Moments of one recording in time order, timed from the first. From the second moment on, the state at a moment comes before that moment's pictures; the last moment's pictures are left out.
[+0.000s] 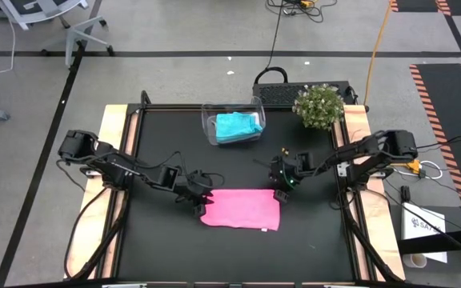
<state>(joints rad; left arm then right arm) -0.19 1.53 0.71 -0.02 0.00 -0.42 -0.07 1.49 0.60 -0.29 -0.24 0.45</state>
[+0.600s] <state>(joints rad) -0.19 1.63 0.71 0.13 0.05 -0.38 -0.21 1.49 0.59 -0.28 -0.26 0.35</state>
